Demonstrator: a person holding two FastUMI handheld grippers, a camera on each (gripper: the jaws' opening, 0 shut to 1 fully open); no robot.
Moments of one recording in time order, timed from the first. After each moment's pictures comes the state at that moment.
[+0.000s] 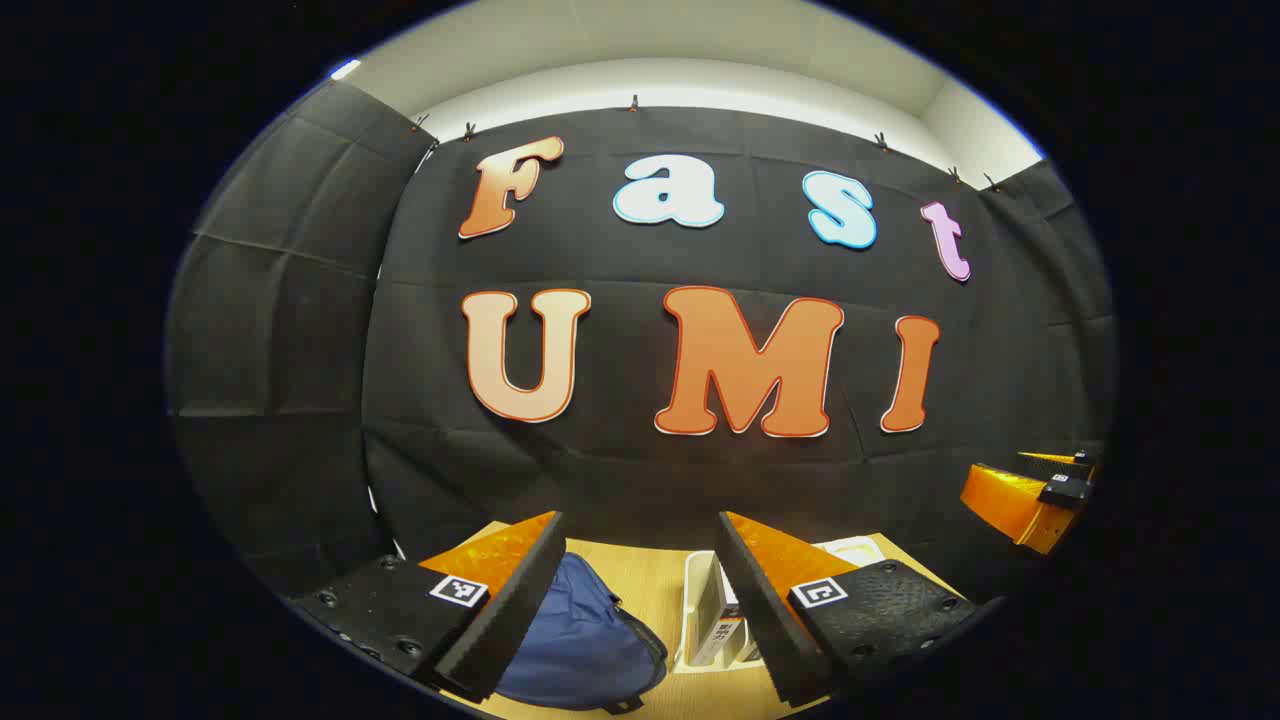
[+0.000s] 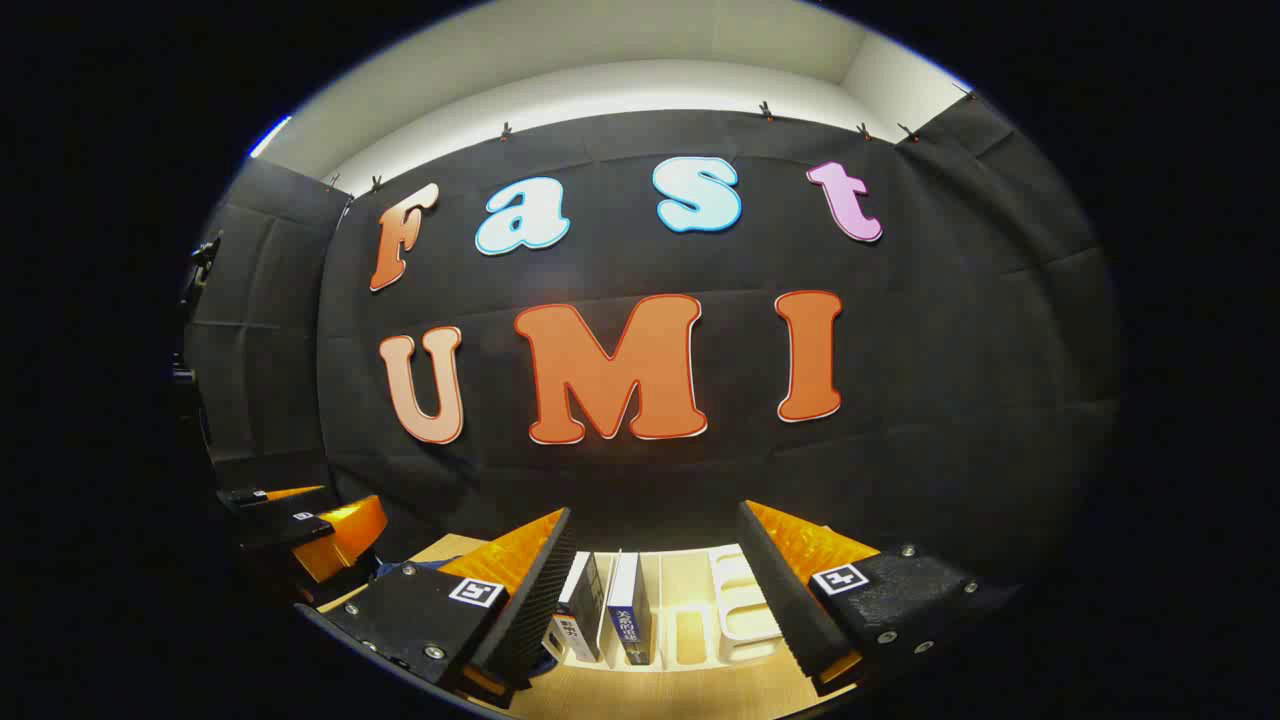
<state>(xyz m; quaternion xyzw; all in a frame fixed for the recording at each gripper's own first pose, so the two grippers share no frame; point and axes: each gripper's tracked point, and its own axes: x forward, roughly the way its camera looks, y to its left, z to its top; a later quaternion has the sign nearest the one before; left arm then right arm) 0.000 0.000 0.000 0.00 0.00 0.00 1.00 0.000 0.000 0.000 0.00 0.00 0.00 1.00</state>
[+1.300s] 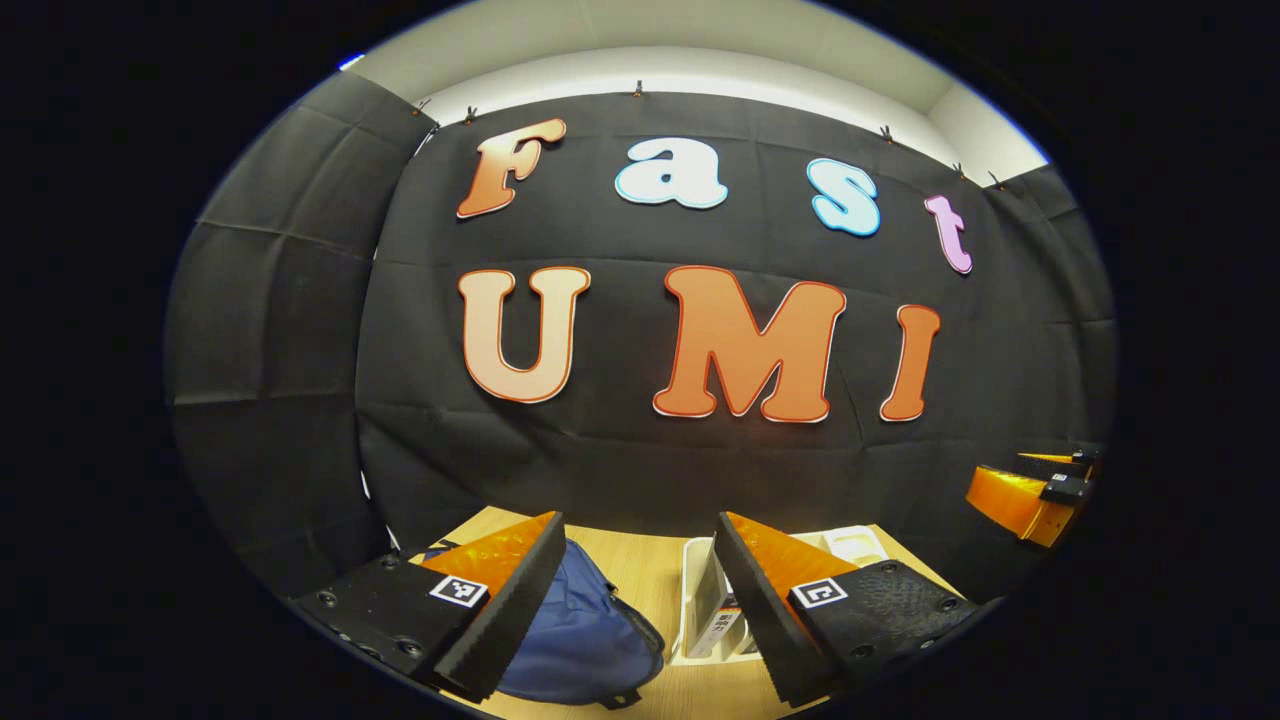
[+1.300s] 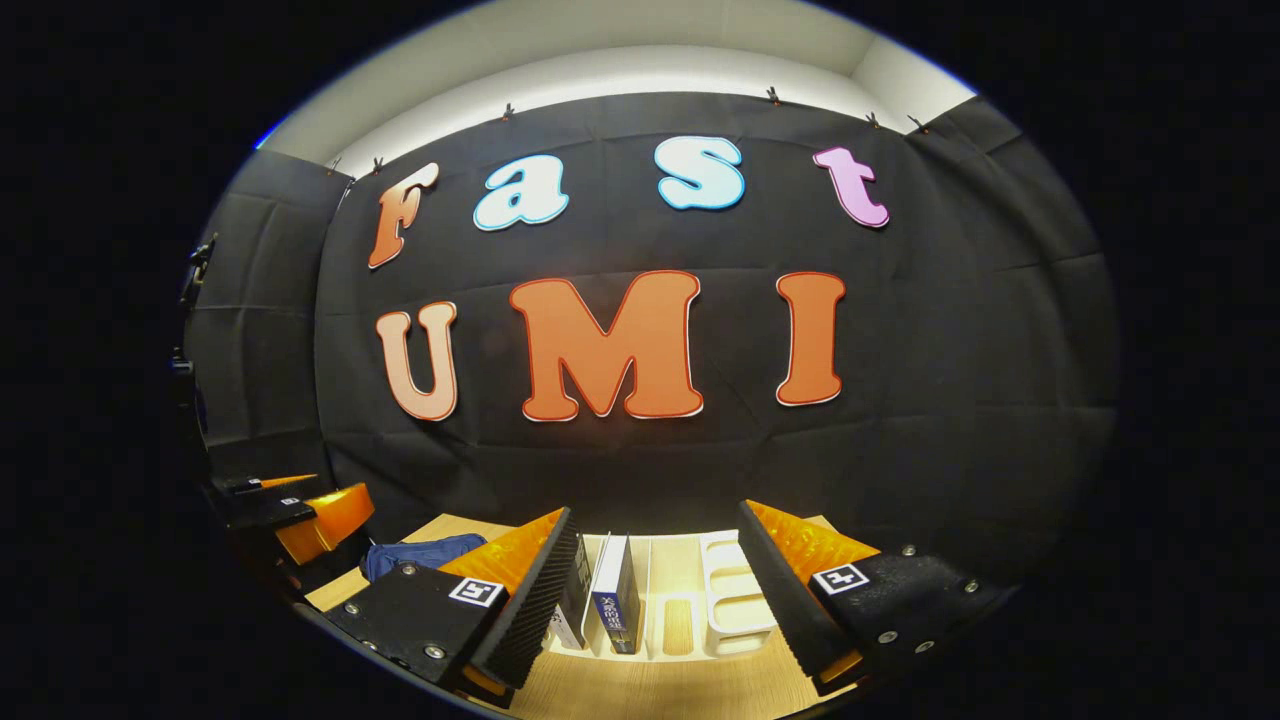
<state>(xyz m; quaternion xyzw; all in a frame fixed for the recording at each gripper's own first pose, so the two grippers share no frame) 0.010 0.003 -0.026 -0.01 0.03 -0.01 1.00 0.007 -0.016 -0.013 -0.01 0.02 -0.01 1.00</state>
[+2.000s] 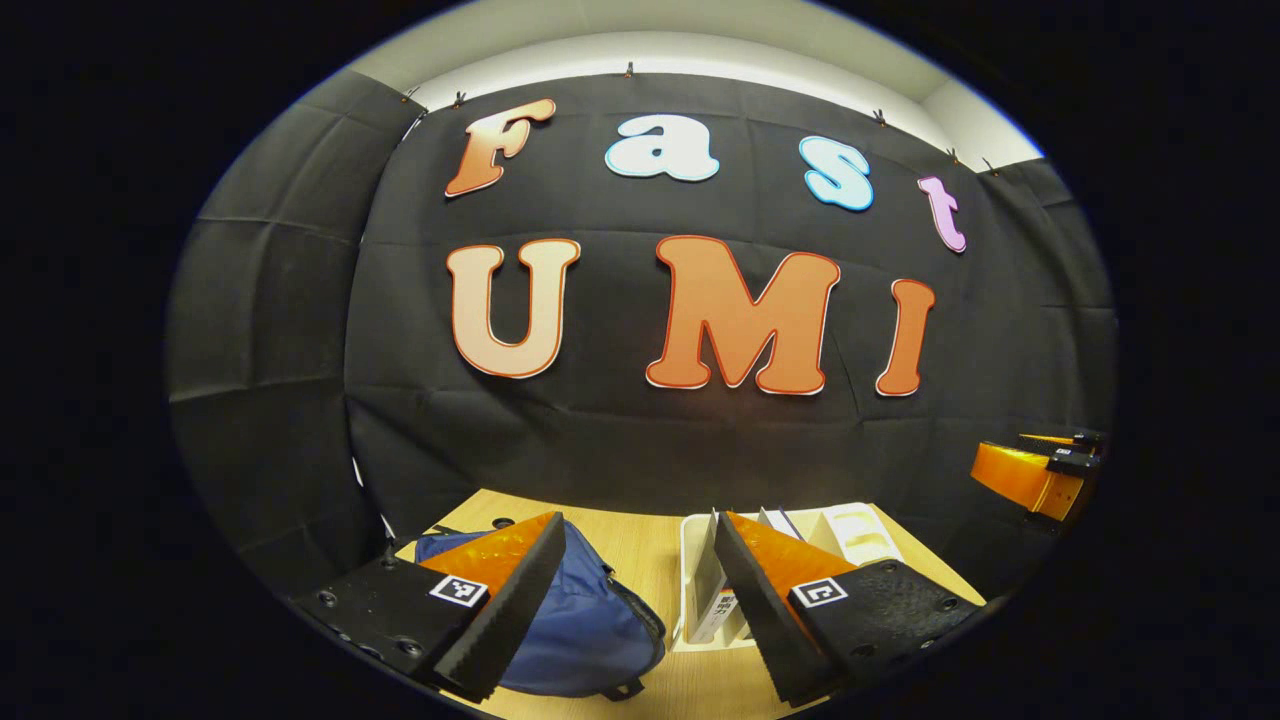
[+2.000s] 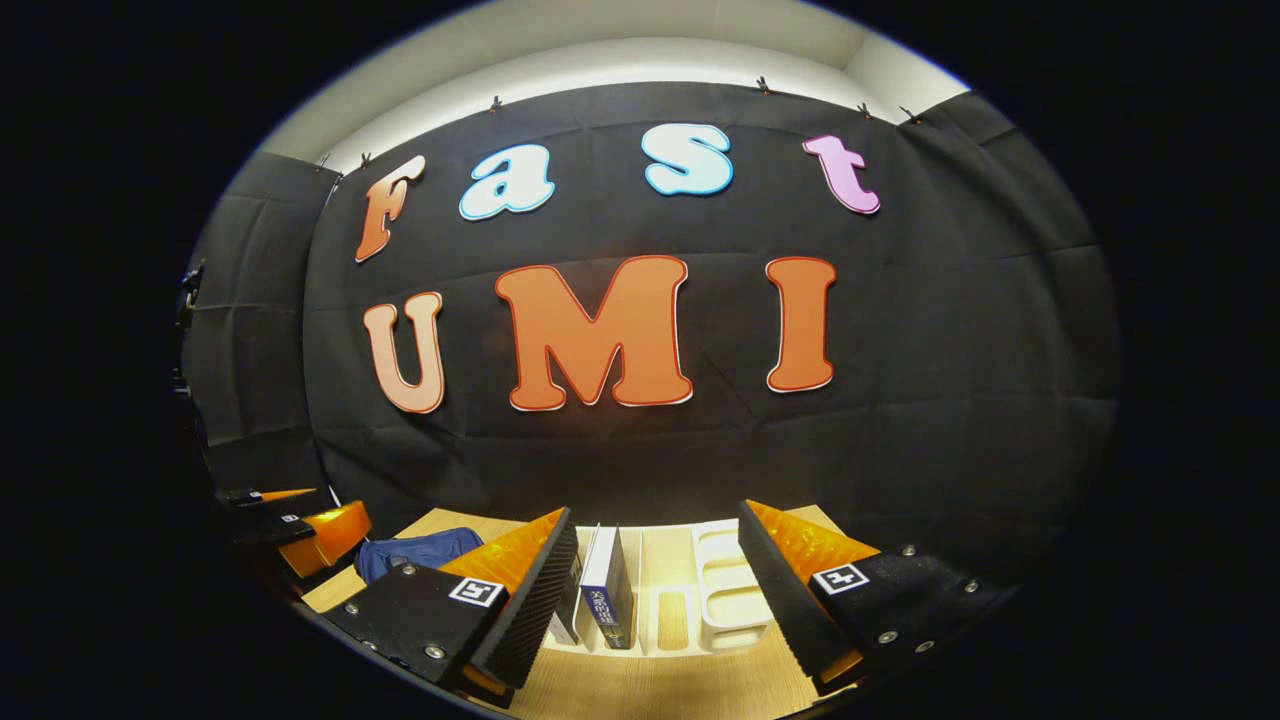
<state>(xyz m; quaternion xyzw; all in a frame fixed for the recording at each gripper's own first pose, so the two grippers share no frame) 0.017 0.000 -0.055 0.00 0.07 -0.02 1.00 0.012 -0.028 -0.026 -0.01 0.04 -0.02 1.00</state>
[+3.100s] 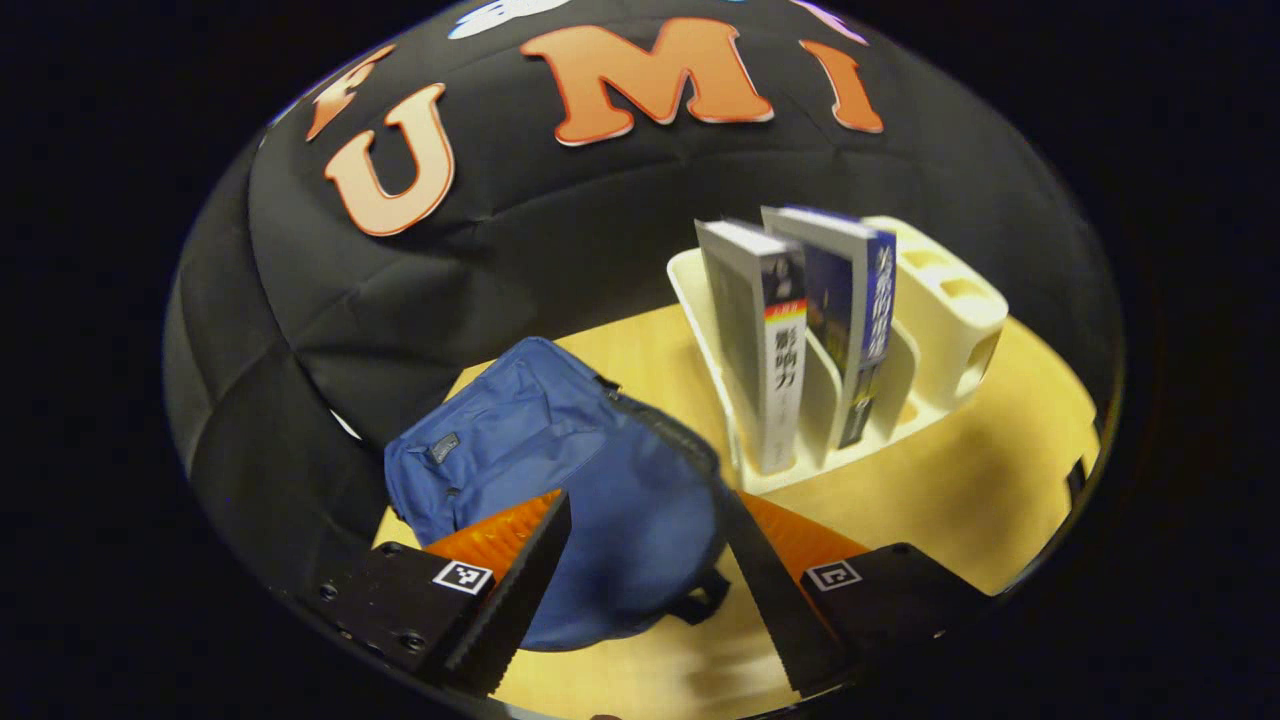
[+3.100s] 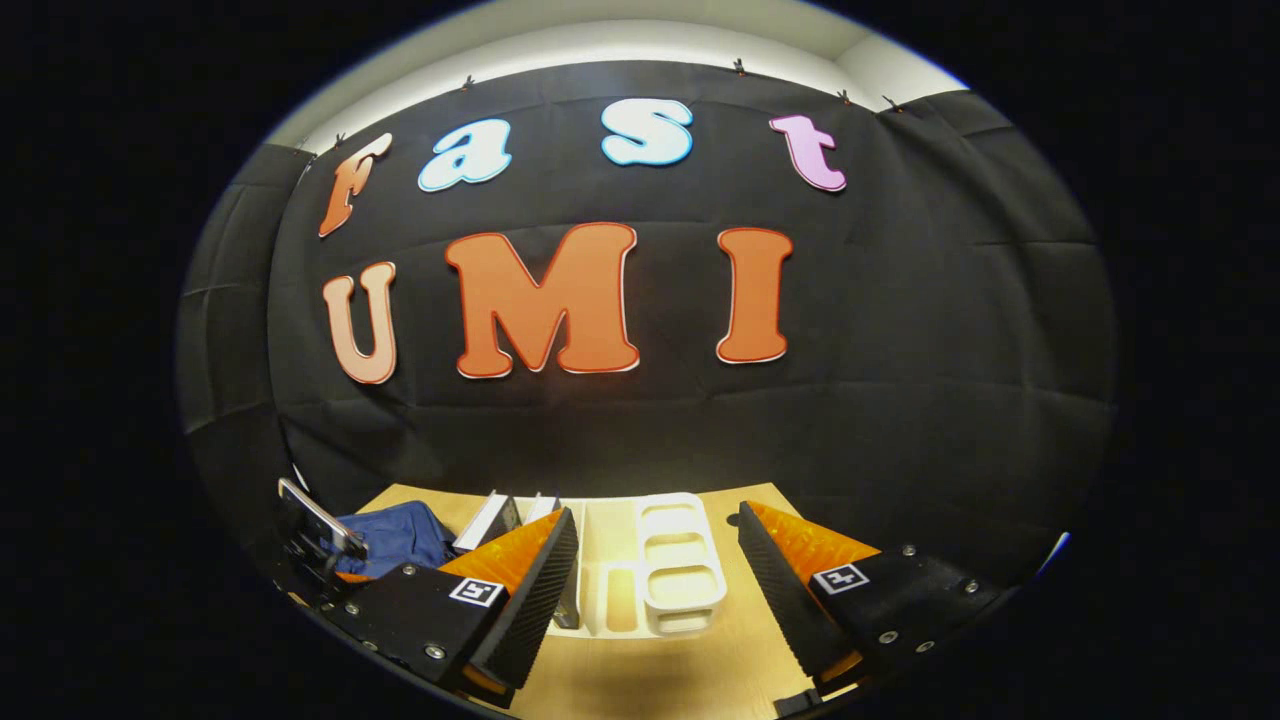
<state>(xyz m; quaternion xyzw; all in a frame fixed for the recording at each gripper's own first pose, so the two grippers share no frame) 0.035 0.018 -0.333 0.23 0.31 -0.04 0.92 0.007 -0.100 -0.057 -0.02 0.09 -0.08 0.99</state>
